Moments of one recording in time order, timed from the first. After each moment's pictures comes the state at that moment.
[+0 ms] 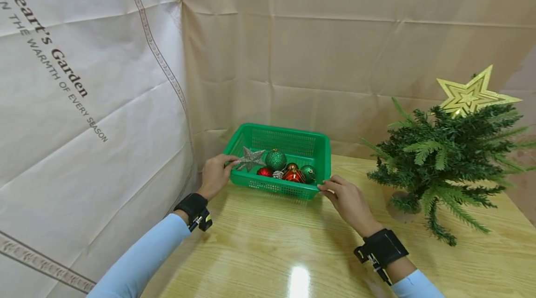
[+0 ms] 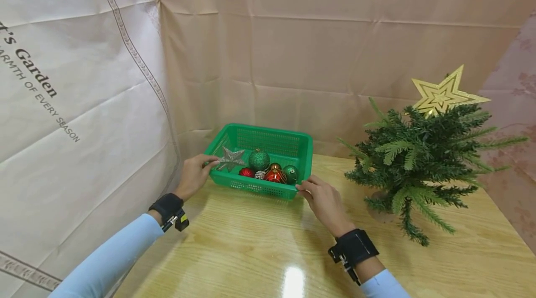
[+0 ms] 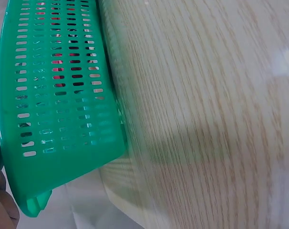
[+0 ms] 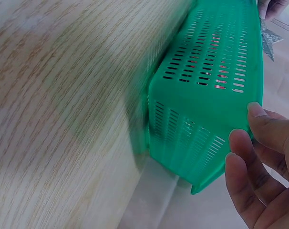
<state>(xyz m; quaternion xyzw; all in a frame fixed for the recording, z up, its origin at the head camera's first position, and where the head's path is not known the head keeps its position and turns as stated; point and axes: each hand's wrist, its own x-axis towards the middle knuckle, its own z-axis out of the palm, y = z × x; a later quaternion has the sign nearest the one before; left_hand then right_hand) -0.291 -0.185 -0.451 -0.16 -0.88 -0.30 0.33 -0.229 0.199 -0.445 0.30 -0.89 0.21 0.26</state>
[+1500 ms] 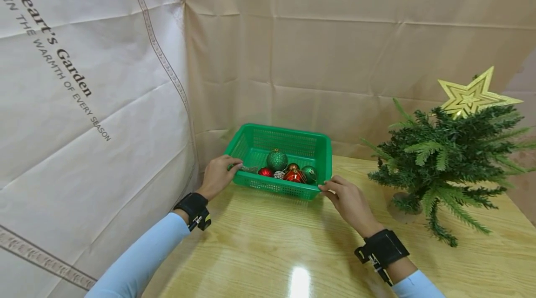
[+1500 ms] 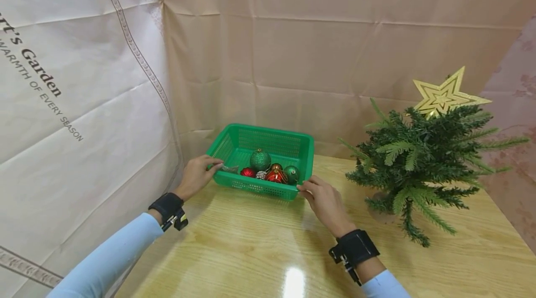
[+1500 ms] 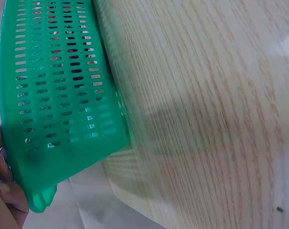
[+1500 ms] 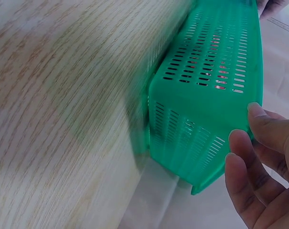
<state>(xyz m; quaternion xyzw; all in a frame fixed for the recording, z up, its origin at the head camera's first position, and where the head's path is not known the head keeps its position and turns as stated) -0.288 -0.188 -0.451 -0.20 -0.90 -0.26 0.29 -0.229 0.199 -0.445 0.31 -0.89 0.22 0.25</state>
